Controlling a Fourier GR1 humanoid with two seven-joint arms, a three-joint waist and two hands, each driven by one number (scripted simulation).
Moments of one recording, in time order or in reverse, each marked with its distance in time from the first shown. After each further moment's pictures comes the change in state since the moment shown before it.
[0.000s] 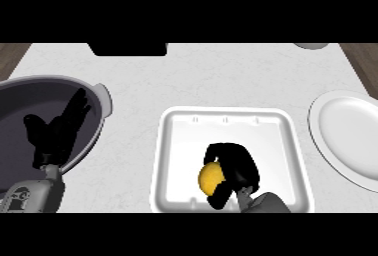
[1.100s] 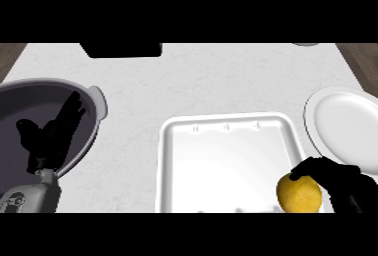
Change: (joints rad) left arm 0.030 -0.006 0.031 -0.014 -0.010 -0.008 -0.008; right arm 0.393 -0.489 -0.177 -0.677 0.022 -0.334 -0.423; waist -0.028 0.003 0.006
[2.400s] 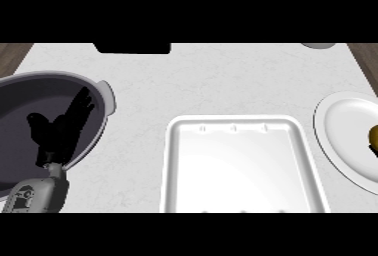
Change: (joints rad) left arm -0.041 -0.034 -0.007 0.005 -0.025 -0.024 0.022; right arm -0.345 -0.177 -0.575 0.953 -0.463 0.208 -0.431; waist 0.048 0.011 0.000
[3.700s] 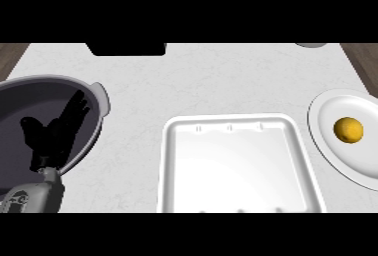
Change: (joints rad) left arm 0.029 -0.001 0.025 -0.022 -0.008 -0.012 0.006; right arm -0.152 -0.075 -0.227 0.313 -0.490 0.620 -0.191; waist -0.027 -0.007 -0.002
